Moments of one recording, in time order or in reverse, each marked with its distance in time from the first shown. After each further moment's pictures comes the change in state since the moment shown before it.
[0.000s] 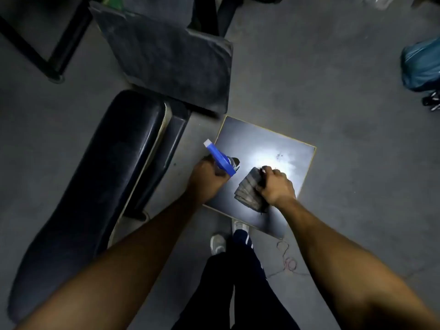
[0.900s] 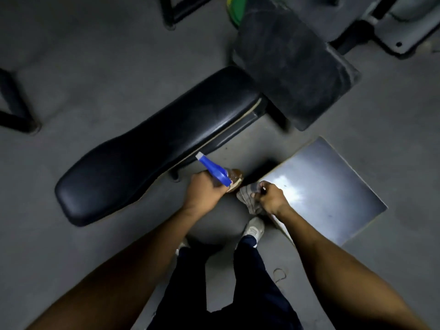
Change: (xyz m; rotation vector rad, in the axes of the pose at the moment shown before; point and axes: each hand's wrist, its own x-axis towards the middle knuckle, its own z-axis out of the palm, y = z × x) left_hand -0.185 -0.086 -0.115 -0.203 0.467 -0.370; right_hand -0.047 -0.171 0.080 0.090 -0.273 -0.225
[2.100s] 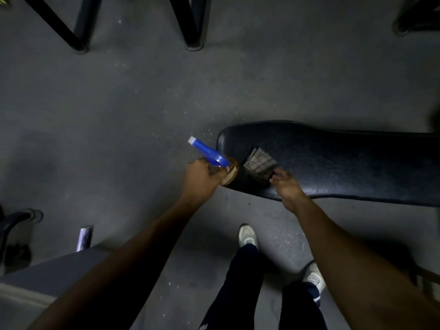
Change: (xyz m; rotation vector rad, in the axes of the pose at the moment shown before) left_hand -0.119 -0.459 -0.364 -0.257 0.488 -0.515; right_hand 0.032 -0.343 0.505 0.091 -0.378 -0.101
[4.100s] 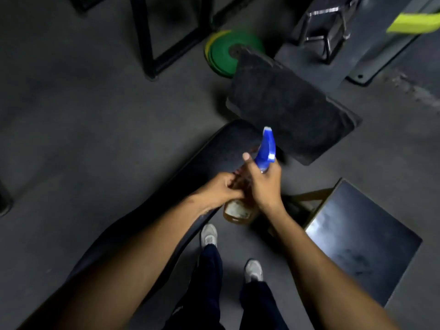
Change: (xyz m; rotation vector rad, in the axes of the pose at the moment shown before) left_hand -0.048 0.441 0.412 -0.022 -1.241 0.338; right_hand -0.186 -0.054 -0.471 0.602 1.002 -0.581
